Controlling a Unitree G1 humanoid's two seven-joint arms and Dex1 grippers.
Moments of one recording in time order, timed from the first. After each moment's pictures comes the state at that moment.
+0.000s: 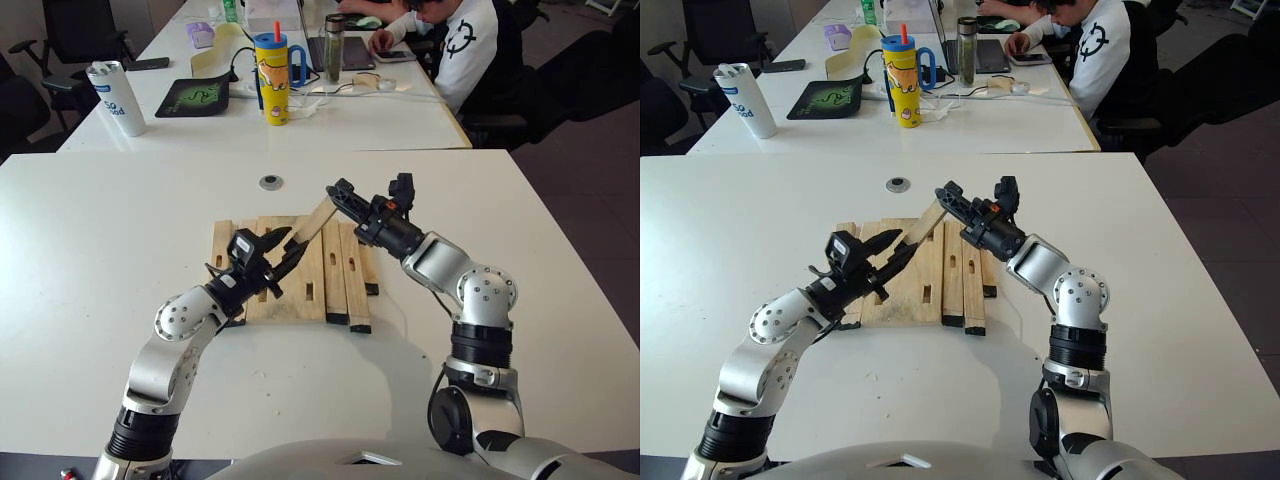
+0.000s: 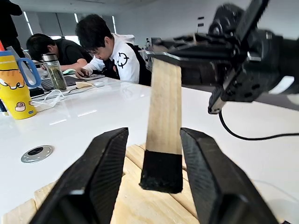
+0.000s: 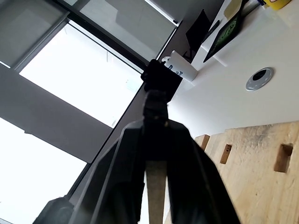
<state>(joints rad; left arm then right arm) 0.00 0.32 -0.06 -0.40 -0.37 0.31 -0.52 -0.44 -0.03 -0.27 -0.04 1.15 0.99 0.15</state>
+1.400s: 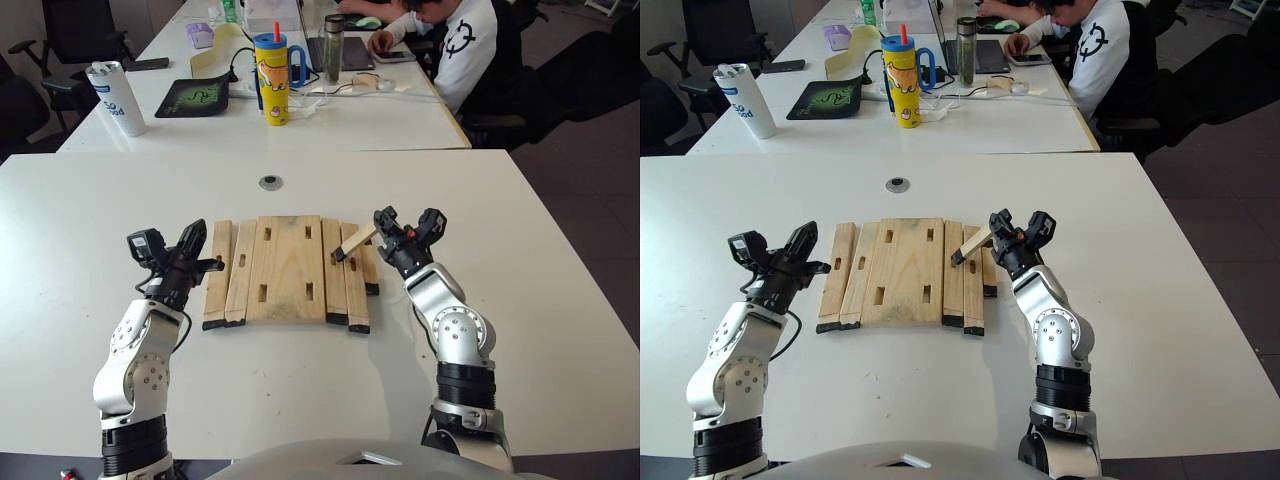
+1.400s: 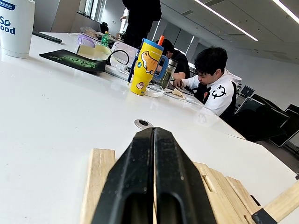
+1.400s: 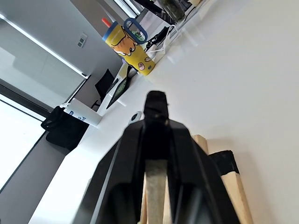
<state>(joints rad) 0.04 0.19 0.28 -0.33 -0.62 0.38 -0.23 -0.22 0.08 -0.19 -0.10 0.76 0.58 -0.03</state>
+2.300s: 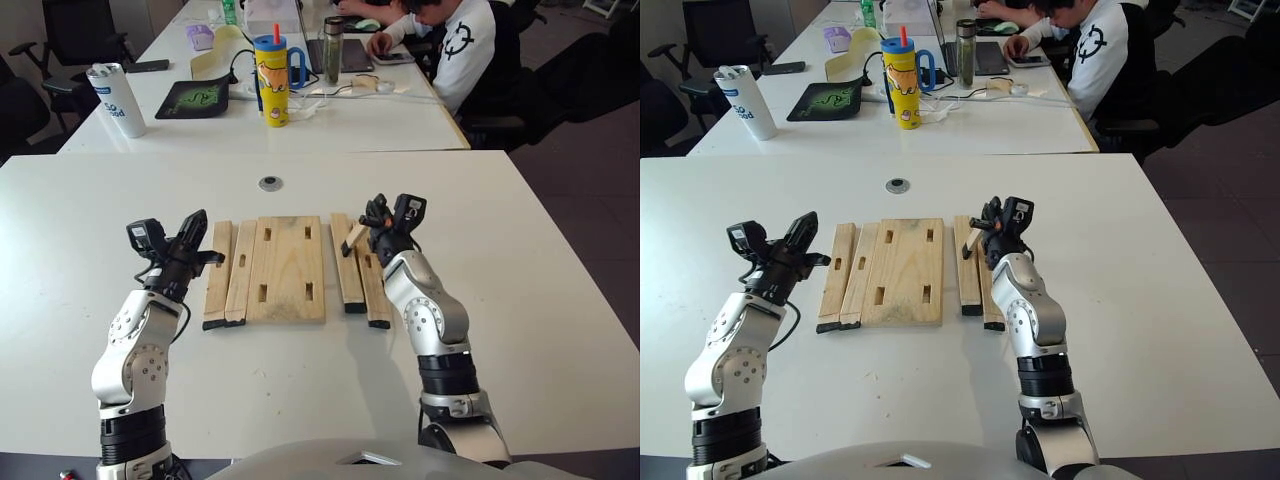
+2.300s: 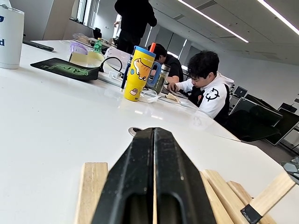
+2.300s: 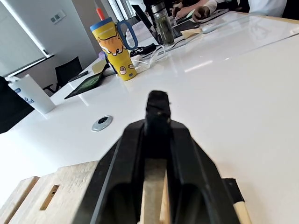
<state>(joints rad) 0.01 0.21 0.28 -0.31 -0.62 0.39 -0.24 -0.30 0.03 0.08 -0.04 0.33 0.42 -0.15</state>
